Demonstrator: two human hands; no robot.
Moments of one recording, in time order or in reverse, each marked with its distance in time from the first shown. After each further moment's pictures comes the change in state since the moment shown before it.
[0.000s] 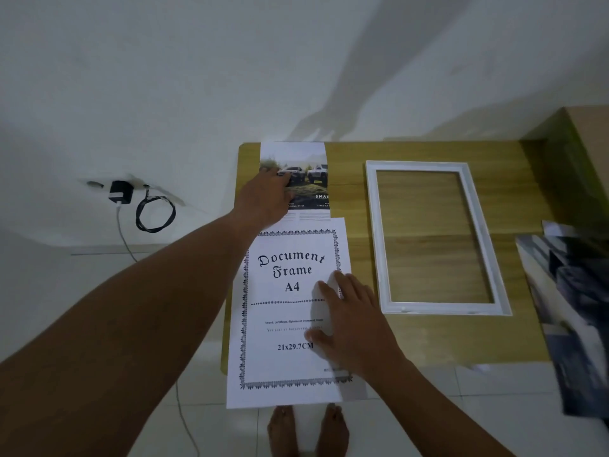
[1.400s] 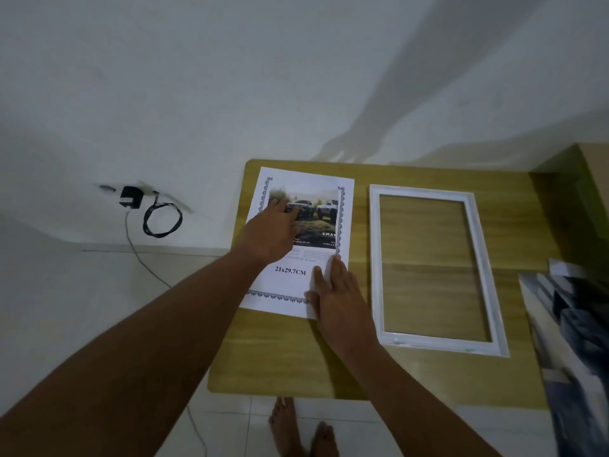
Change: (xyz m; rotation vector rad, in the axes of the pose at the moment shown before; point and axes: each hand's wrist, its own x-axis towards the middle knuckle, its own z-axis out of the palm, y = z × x) left_hand -0.031 0.030 -0.006 0.003 -0.063 -0.021; right_hand 0.064 0.016 0.002 -0.062 0.126 0.026
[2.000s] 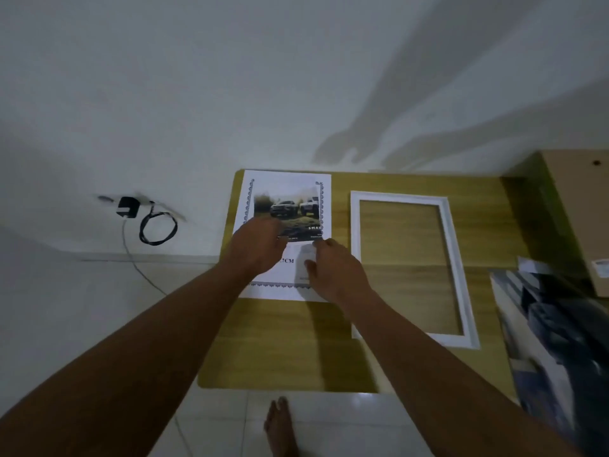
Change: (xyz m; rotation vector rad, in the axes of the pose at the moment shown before) left_hand -0.037 0.034 -0.026 -0.138 0.108 -0.121; right_hand 0.037 0.022 -0.069 0.216 -0.059 0.054
